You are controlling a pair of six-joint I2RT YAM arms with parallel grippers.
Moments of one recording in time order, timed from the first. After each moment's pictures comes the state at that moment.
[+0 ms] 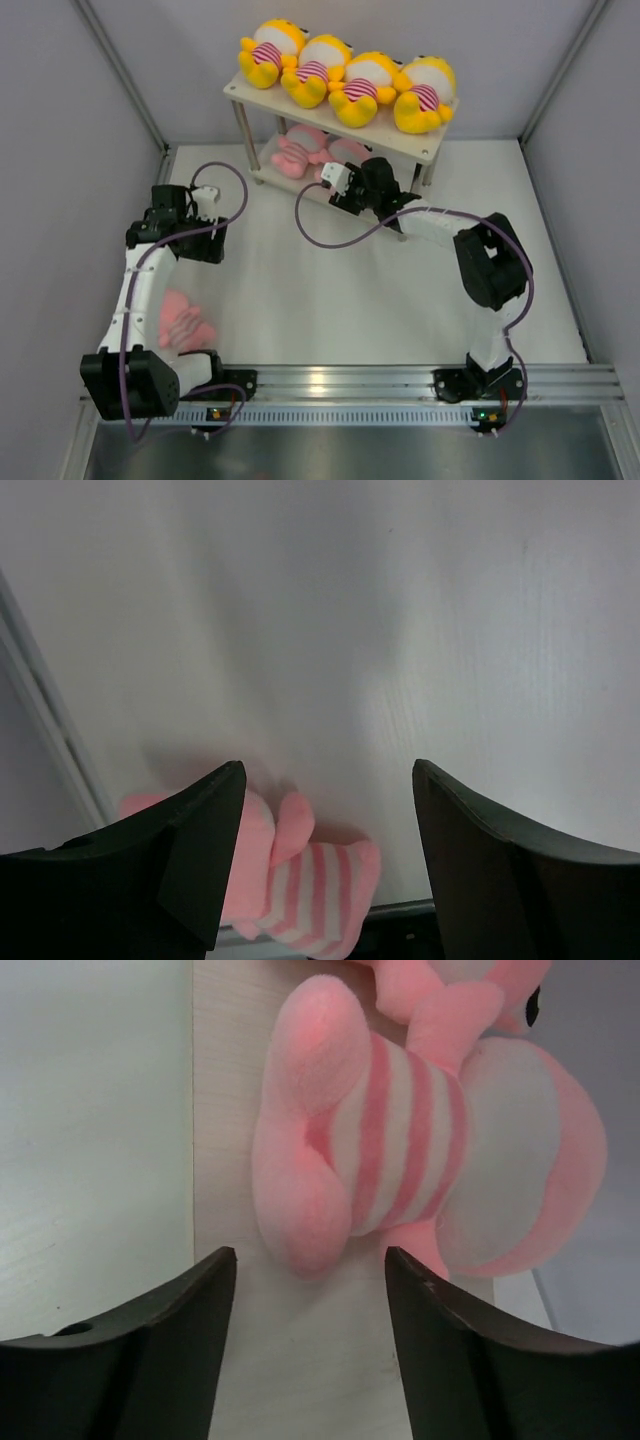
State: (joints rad) left arm 0.07 1.17 1.11 -0.91 0.18 0.25; right arm 0.56 1.94 1.33 0.12 -0.14 -0.73
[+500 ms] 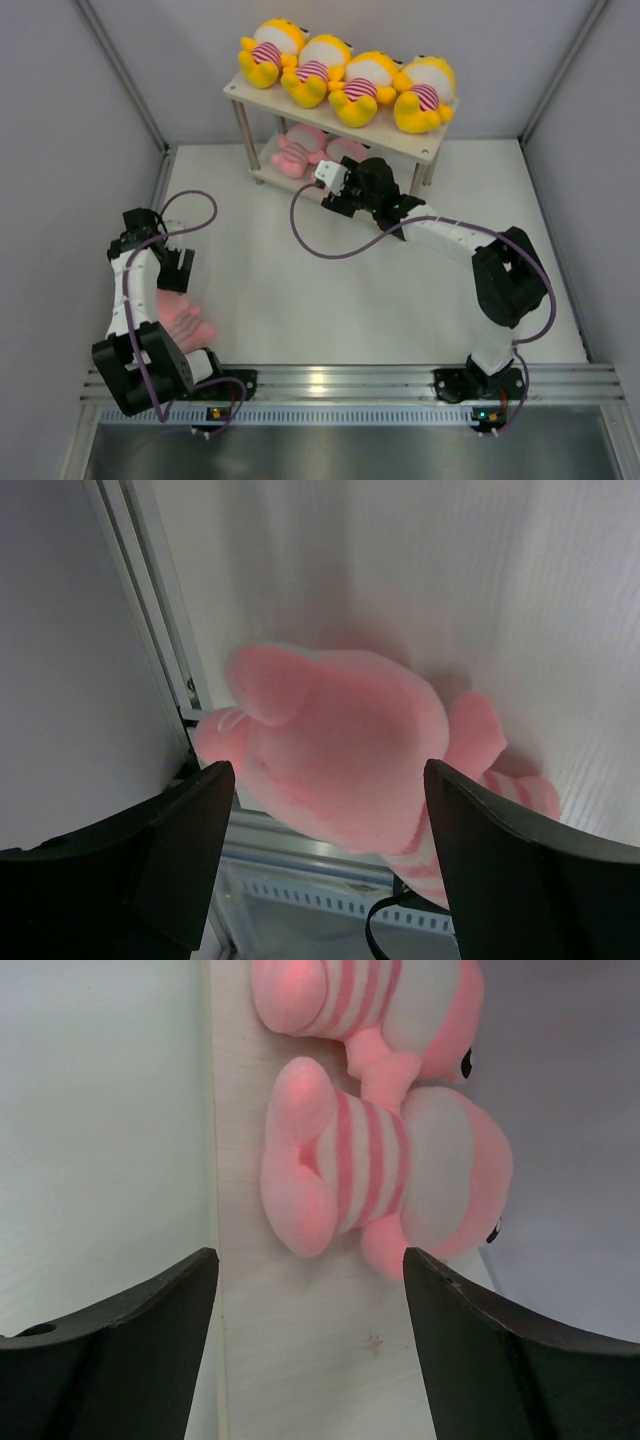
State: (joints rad) left arm 0.36 1.21 0.96 -0.93 -0.10 0.47; right arm 0.64 1.78 1.29 0.10 -0.06 -0.70
